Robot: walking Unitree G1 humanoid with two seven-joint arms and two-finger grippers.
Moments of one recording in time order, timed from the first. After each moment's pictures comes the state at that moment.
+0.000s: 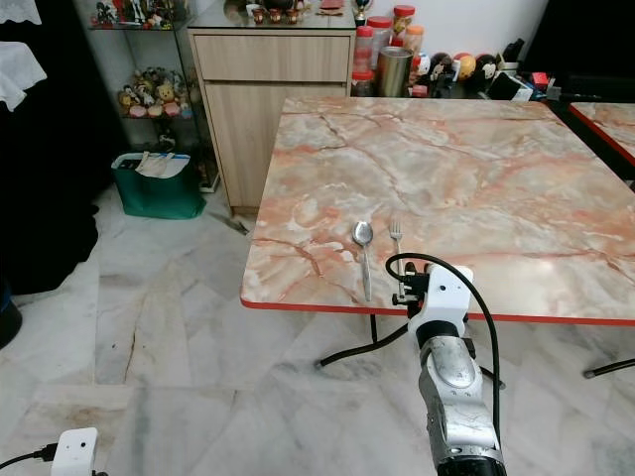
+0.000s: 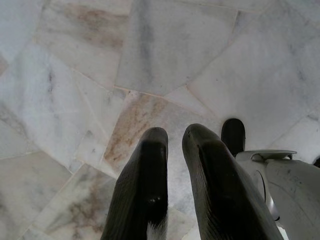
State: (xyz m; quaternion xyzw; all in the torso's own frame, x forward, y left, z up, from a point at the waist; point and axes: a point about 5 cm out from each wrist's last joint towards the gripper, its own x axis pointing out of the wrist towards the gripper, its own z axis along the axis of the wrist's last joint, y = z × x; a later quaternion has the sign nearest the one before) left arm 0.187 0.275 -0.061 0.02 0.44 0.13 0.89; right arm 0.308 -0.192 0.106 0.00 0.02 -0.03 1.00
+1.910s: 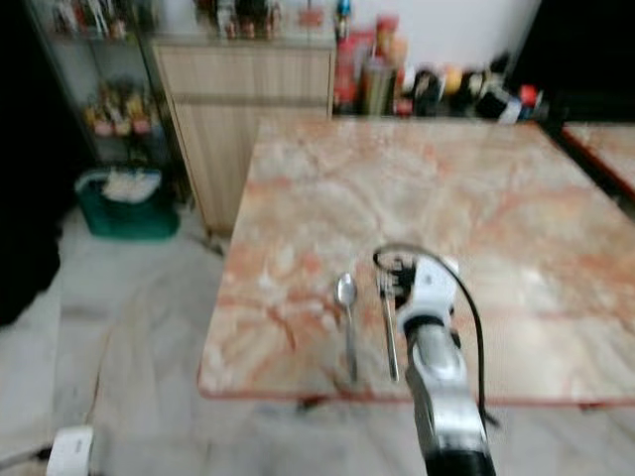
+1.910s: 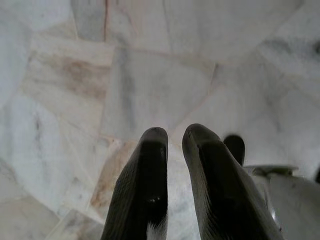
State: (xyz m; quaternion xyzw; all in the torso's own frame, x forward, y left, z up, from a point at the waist) left arm 0.189 0.280 -0.057 0.02 0.44 0.14 0.89; right arm 0.314 -0.181 0.111 0.01 0.02 -0.03 1.00
